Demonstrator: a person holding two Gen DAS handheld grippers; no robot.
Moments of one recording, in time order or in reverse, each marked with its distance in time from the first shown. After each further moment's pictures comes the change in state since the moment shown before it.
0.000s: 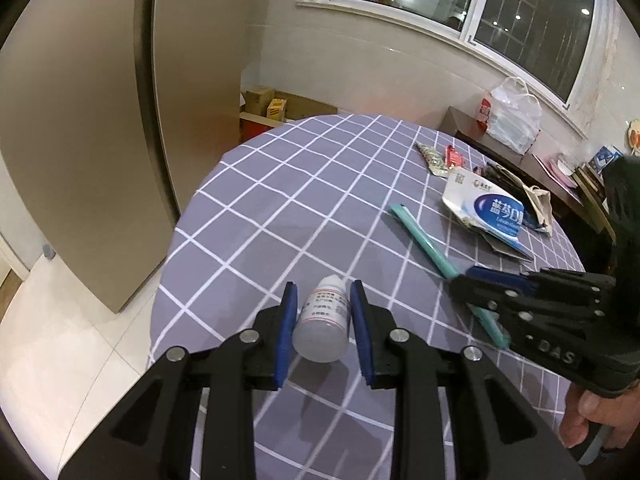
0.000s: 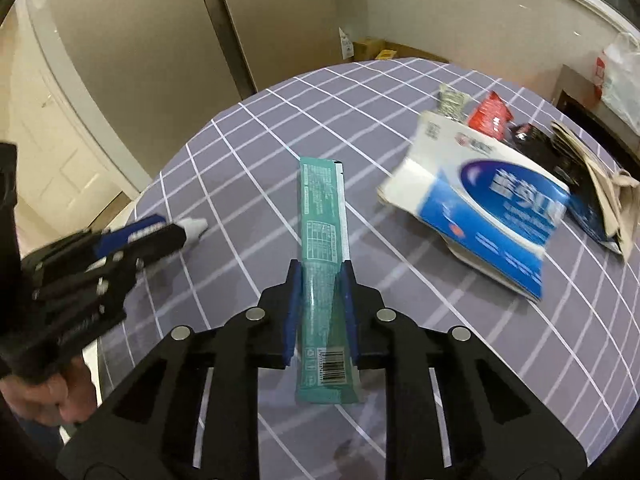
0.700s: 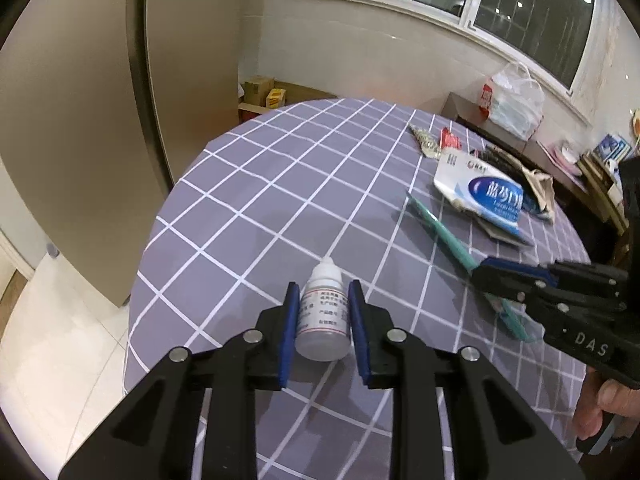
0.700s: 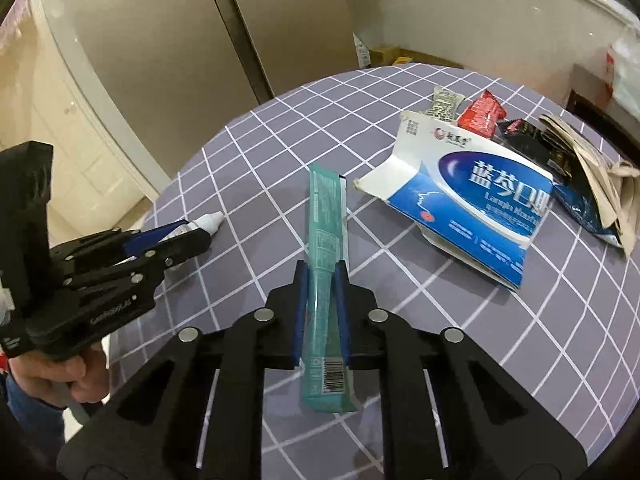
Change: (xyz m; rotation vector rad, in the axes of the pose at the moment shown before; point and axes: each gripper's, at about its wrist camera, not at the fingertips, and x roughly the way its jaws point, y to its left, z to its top) left arm 0.009 -0.019 0.000 0.009 0.033 0.021; right arm -0.015 -0.021 -0.004 0.010 -0.039 0.106
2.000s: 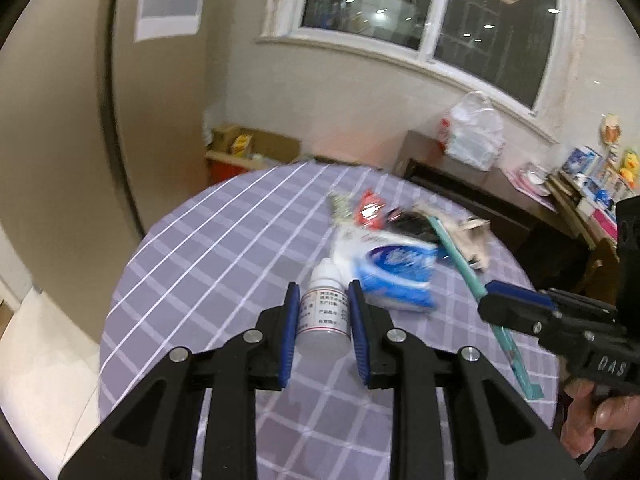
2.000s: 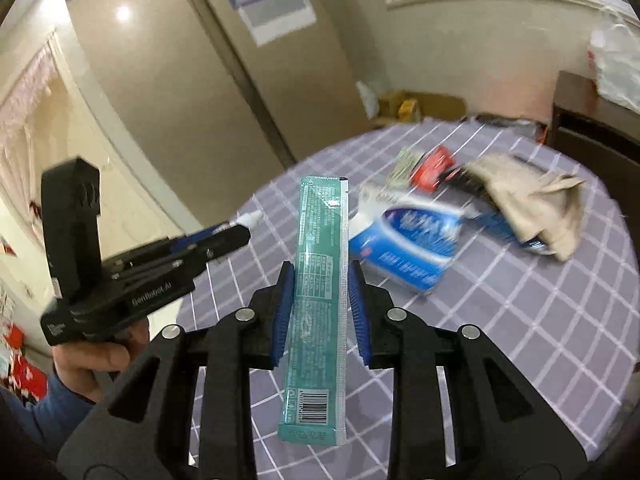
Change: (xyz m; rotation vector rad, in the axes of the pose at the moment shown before) left arm -0.048 -0.084 0.037 0.065 -0.144 -0.085; right arm -0.116 -0.051 -0.006 0.086 -0.206 0.125
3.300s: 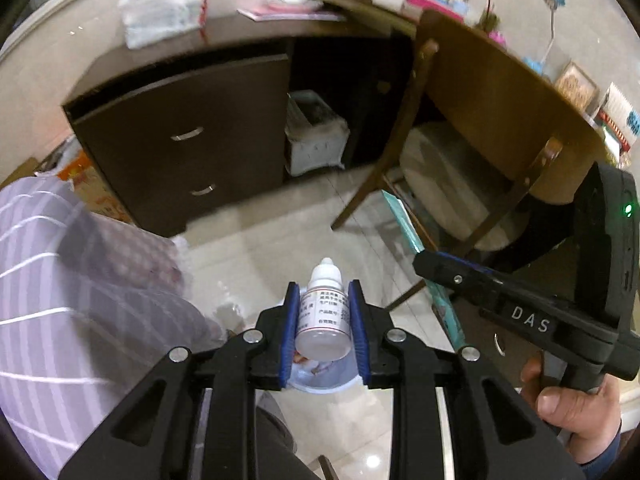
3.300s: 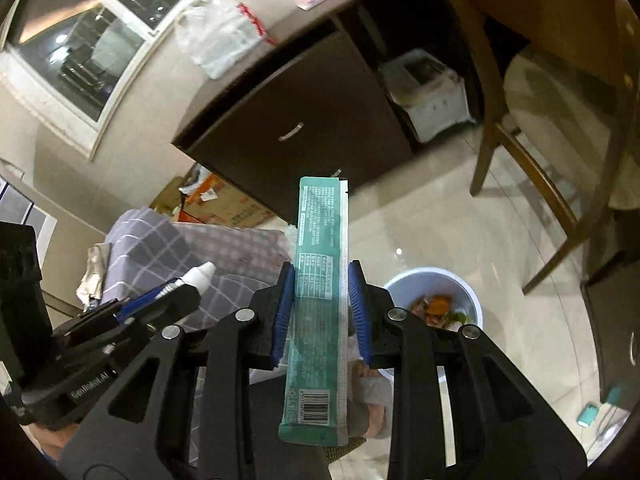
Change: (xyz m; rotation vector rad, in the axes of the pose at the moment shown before) left arm 0.181 -0.452 -0.111 0.606 0.452 -0.476; right arm -0.235 -0.339 -0.216 0.860 -0.241 -0.545
